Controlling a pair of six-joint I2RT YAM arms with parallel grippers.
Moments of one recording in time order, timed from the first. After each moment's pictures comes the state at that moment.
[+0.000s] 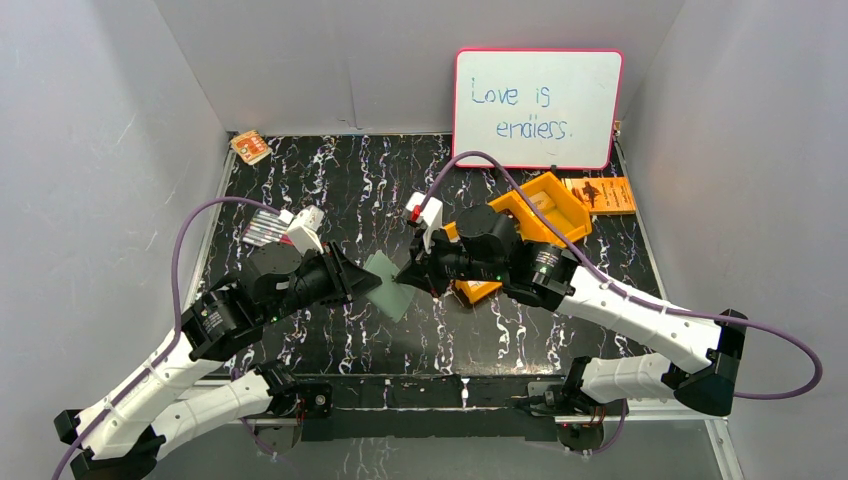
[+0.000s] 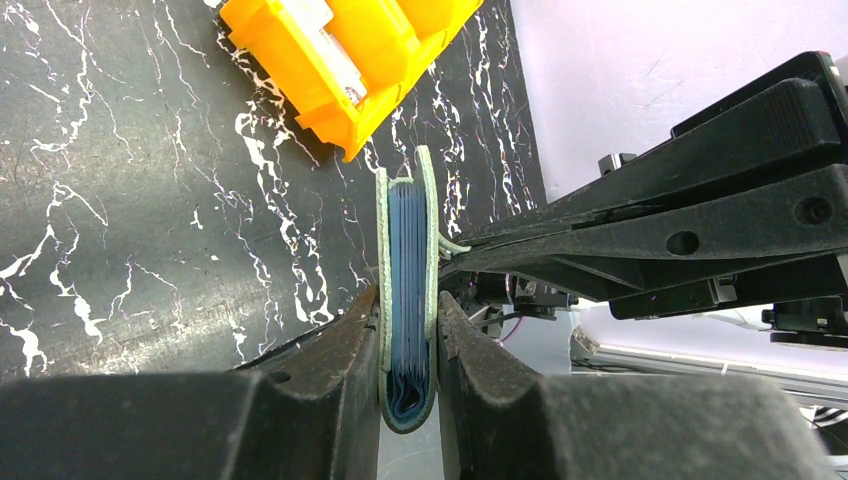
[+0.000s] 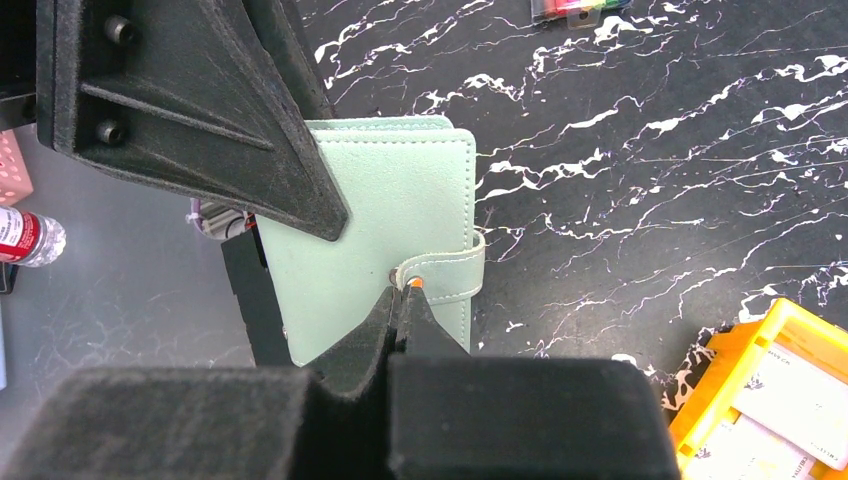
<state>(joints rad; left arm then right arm) -0.88 0.70 1.00 -0.72 -0.06 -0.92 1.11 1.20 1.21 -0.40 -0.21 0.16</state>
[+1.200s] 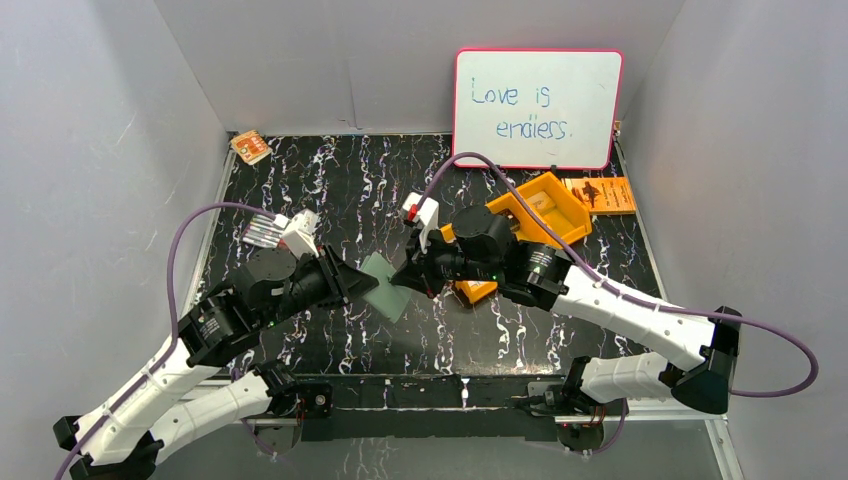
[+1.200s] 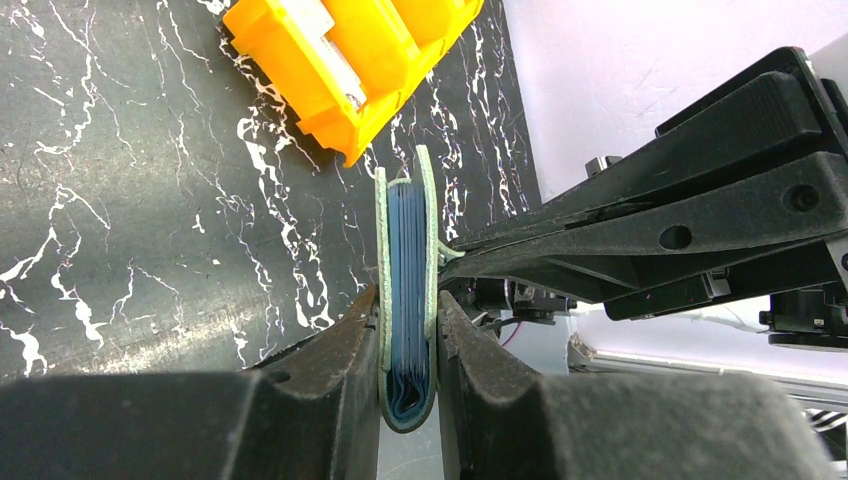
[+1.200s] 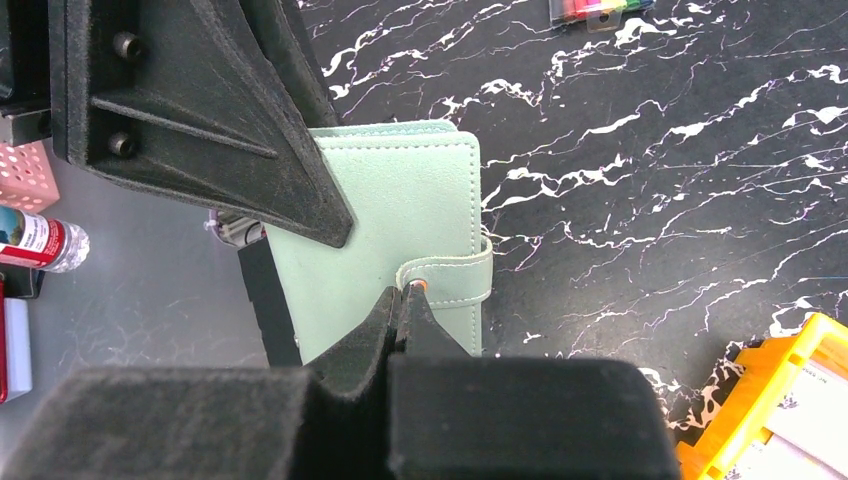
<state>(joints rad) -0.88 0.66 0.96 -0.70 -0.06 -0.93 1.11 1.22 1.19 -0.35 -0.24 0.19</state>
